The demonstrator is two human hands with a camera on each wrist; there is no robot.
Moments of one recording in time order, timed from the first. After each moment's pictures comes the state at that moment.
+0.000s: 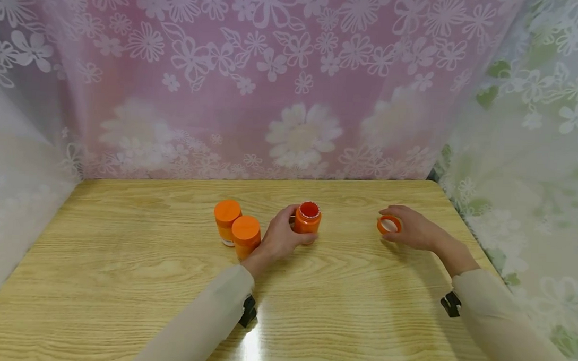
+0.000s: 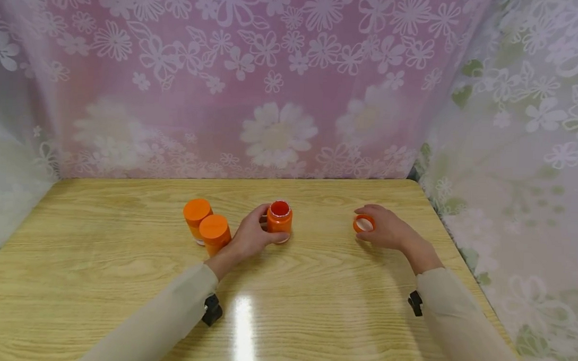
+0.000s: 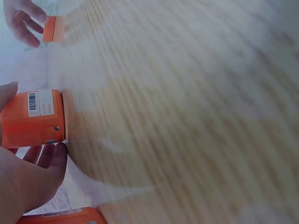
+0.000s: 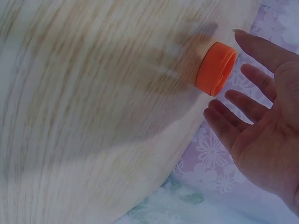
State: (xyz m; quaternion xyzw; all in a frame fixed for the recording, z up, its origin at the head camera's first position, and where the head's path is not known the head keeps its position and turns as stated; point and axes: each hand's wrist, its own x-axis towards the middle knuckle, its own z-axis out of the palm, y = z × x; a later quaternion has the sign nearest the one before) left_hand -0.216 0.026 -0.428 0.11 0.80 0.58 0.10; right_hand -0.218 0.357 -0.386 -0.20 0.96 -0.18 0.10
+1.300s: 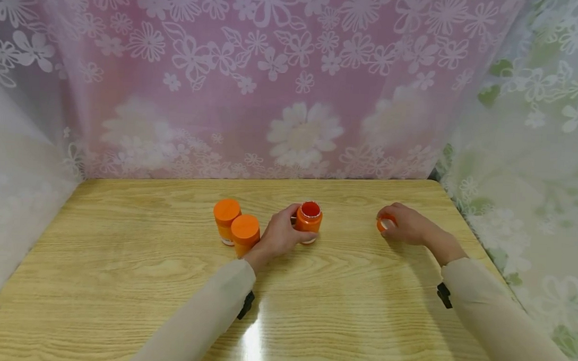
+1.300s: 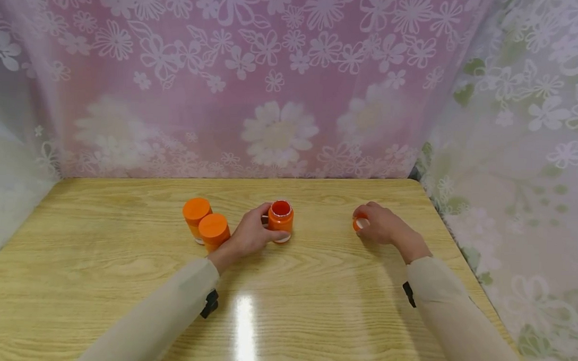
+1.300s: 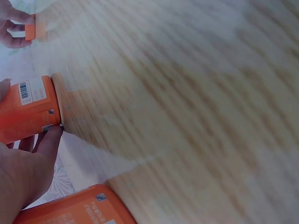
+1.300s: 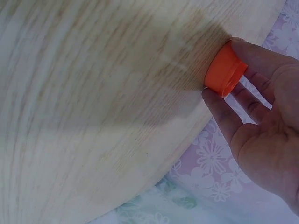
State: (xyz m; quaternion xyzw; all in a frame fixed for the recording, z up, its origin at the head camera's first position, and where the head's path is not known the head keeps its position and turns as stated) left_hand -0.221 0.023 -0.422 0.14 0.83 0.53 0.11; right_hand -0.235 0.352 -0.393 -0.20 0.96 -0.16 0.11
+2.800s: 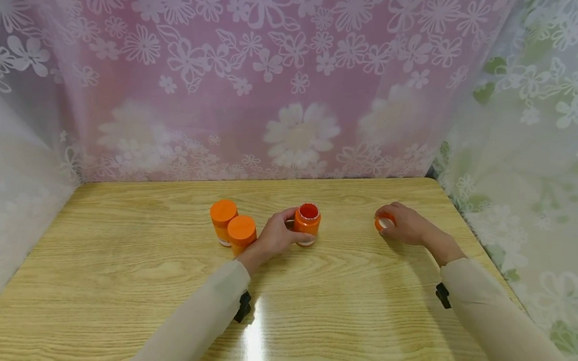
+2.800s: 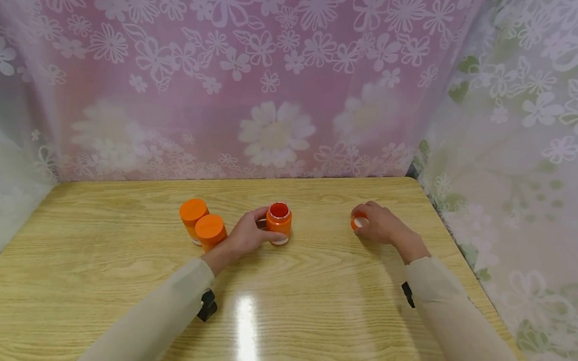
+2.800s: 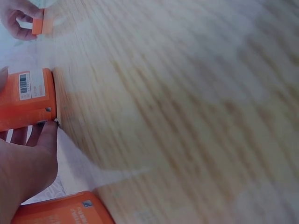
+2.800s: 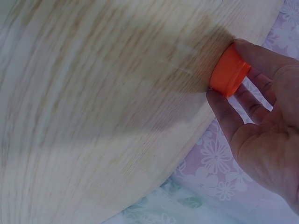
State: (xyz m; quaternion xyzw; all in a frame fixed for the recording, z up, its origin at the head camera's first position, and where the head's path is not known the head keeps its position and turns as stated) left_hand -0.221 0.022 -0.430 0.11 0.76 0.62 0.16; right_hand -0.230 0.356 -0.399 -0.20 0.96 -0.17 0.10
